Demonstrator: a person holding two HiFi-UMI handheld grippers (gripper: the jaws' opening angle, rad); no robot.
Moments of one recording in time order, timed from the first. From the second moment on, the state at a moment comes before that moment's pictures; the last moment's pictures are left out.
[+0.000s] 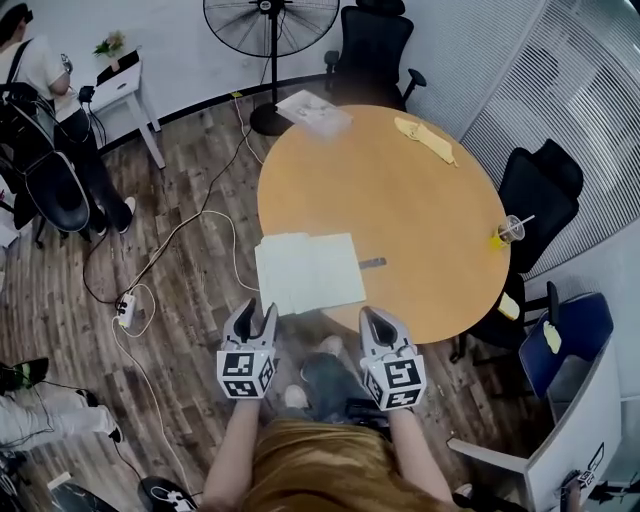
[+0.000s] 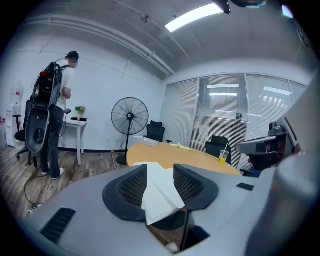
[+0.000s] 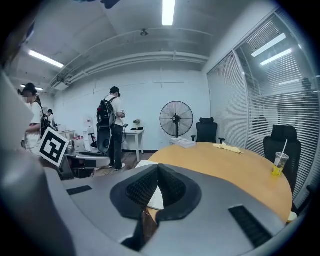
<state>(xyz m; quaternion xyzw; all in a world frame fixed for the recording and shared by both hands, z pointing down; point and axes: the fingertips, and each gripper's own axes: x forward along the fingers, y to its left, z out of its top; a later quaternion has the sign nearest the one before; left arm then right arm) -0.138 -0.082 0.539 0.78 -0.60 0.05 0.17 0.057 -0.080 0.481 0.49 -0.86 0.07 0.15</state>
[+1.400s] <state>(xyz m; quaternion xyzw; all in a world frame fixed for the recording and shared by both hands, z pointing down) -0.135 -0.112 0.645 0.74 -0.60 0.13 0.27 0.049 -0.131 0.564 0.44 -0.86 0.14 0.22</state>
